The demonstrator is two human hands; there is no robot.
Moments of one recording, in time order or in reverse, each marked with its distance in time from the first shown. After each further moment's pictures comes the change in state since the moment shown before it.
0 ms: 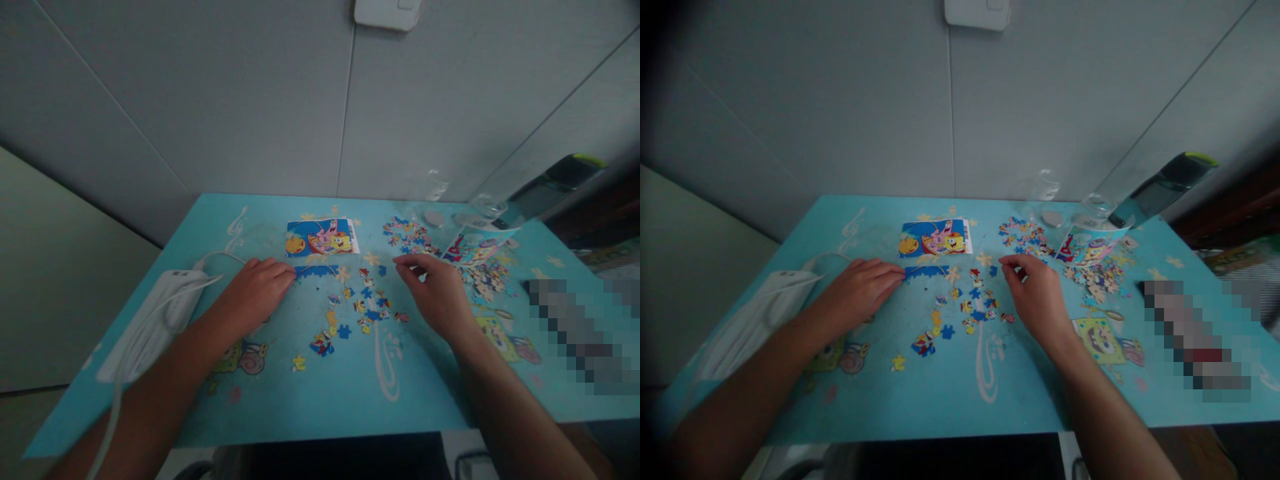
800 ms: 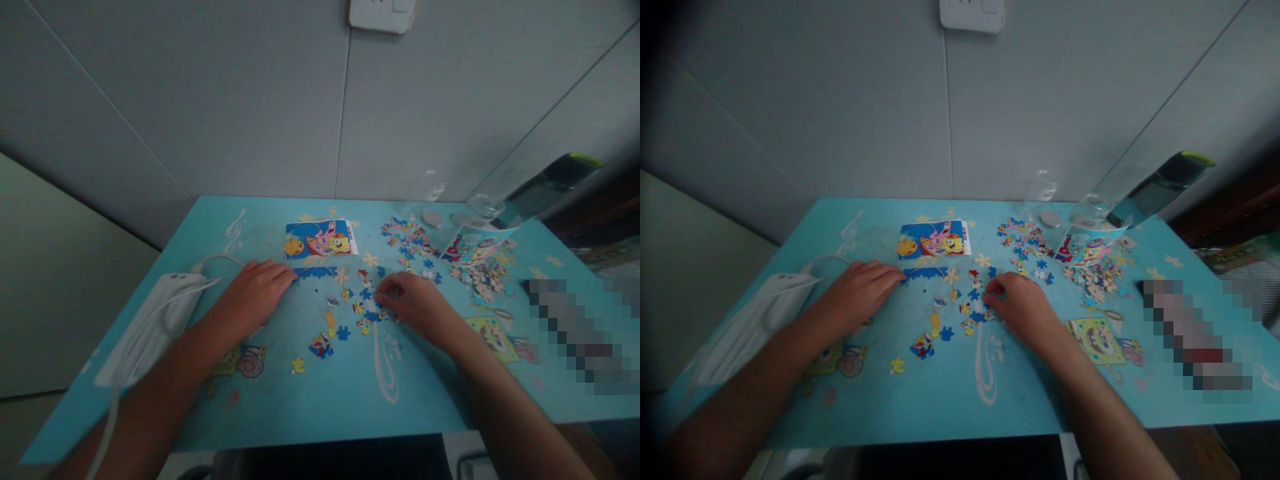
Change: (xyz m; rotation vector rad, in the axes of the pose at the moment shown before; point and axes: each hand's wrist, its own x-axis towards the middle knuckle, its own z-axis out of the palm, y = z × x) left_hand -0.001 0.001 -0.001 0.011 -0.011 0.002; right_hand -0.007 0.006 0.011 -0.143 -0.417 -0.072
